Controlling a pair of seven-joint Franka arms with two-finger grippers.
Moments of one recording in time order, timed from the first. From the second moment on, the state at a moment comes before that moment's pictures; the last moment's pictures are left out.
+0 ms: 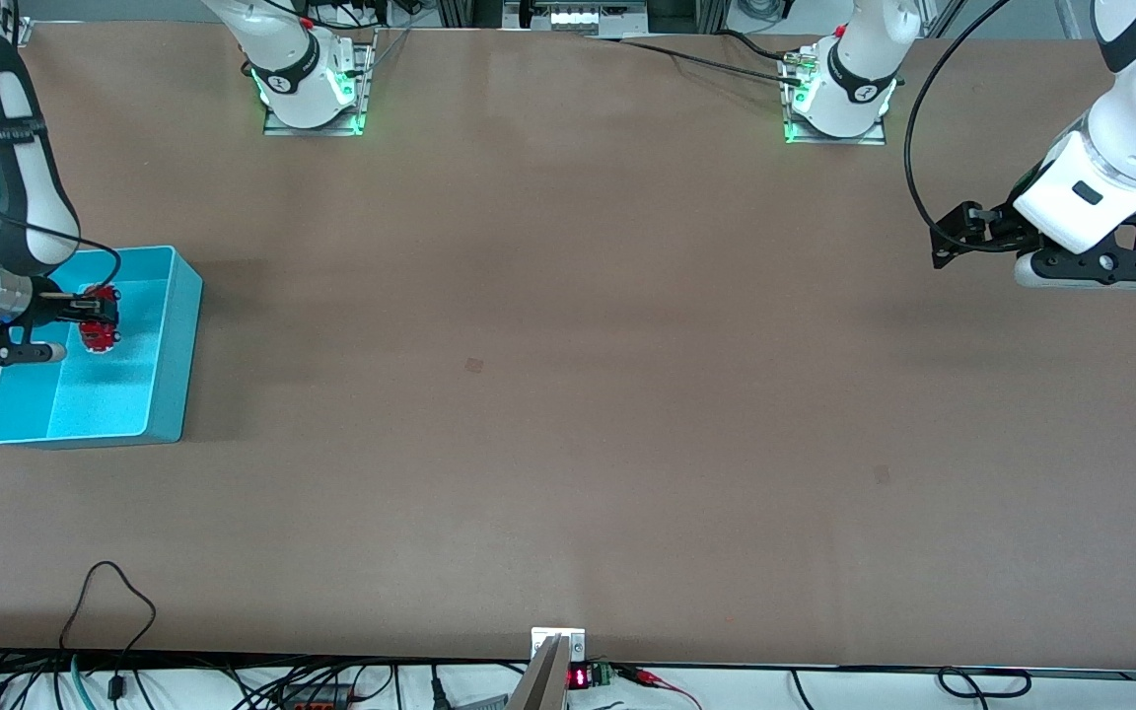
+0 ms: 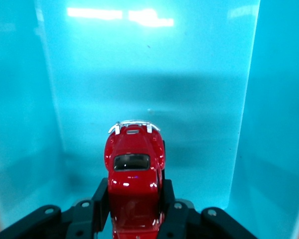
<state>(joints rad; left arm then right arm) -0.05 -0.01 -0.07 -1.70 0.01 1.66 -0.11 -0.24 0.39 -0.16 -2.01 -0.09 2.23 -0.37</state>
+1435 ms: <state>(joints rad) -0.05 -0.01 -0.07 -1.70 0.01 1.65 -0.11 -0.18 0.12 0.03 -1.69 -0.08 1.73 -0.29</state>
